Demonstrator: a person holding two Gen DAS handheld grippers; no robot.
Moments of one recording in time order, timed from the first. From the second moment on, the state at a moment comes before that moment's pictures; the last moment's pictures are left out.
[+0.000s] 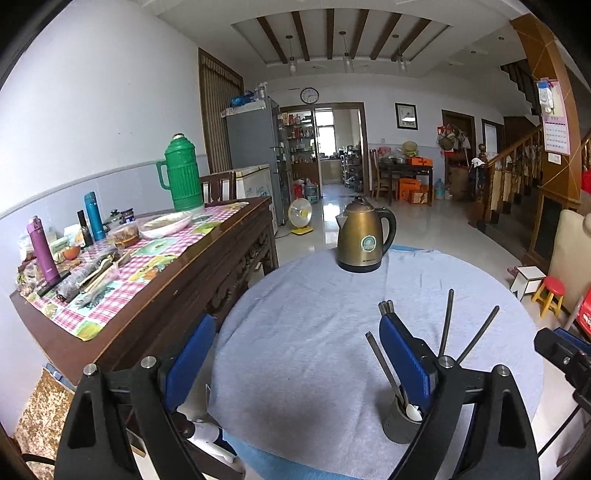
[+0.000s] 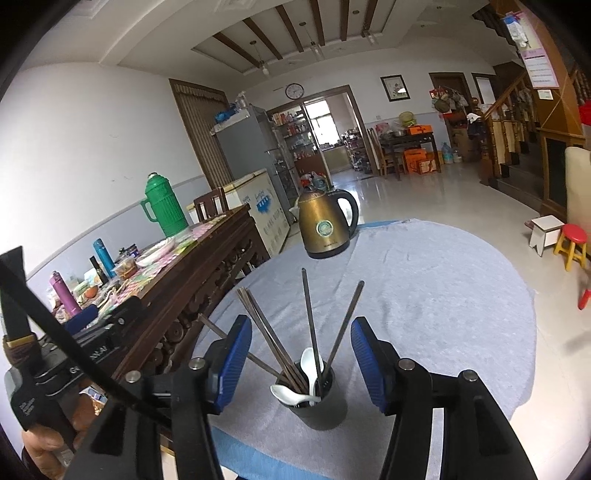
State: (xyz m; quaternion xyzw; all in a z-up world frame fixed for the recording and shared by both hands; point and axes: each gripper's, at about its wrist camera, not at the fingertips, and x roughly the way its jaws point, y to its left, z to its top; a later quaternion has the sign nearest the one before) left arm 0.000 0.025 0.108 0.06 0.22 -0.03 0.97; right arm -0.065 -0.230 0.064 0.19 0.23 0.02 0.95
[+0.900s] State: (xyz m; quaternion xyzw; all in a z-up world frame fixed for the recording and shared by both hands) left arm -0.082 0.040 0.119 0.08 0.22 -0.02 0.97; right arm -0.142 -0.211 0.062 0.21 0.28 0.01 0.94
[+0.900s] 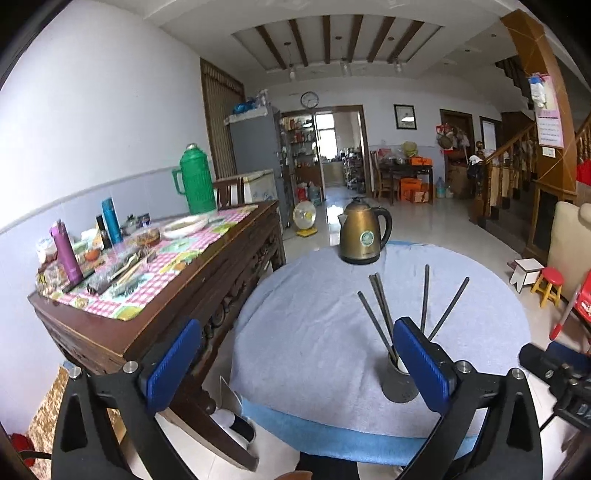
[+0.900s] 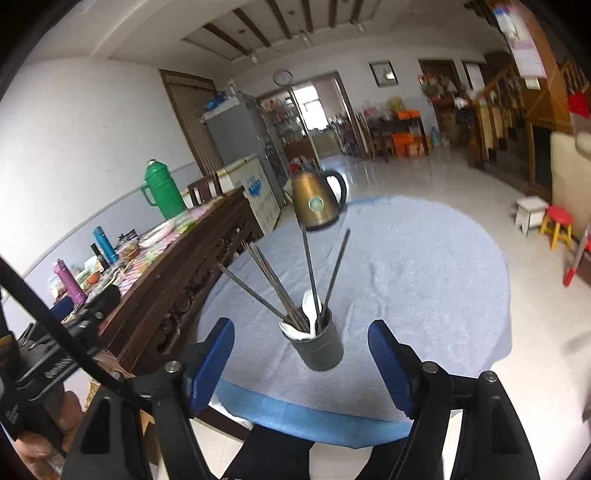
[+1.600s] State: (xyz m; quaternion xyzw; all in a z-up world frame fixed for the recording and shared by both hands) left arm -0.093 0.047 0.116 0.08 0.20 -0.01 0.98; right arm -0.138 -0.200 0.058 0.21 0.28 0.01 0.94
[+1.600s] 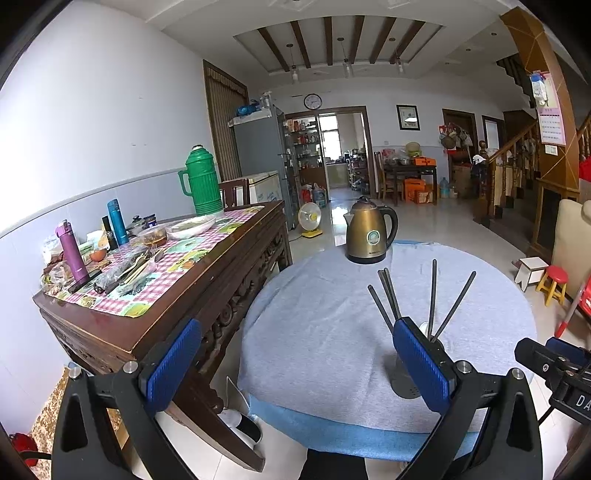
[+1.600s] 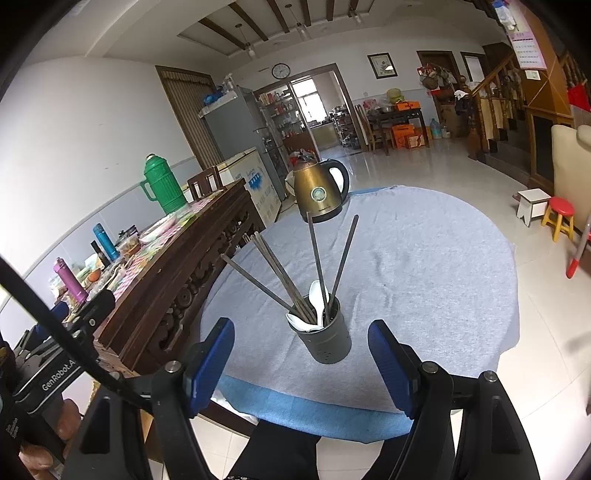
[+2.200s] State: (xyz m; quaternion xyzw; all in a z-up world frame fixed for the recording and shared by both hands) left arm -0.095 0.048 0.115 0.08 0.21 -0.01 0.98; right arm -0.139 -0.197 0.059 0.20 0.27 0.01 0.94
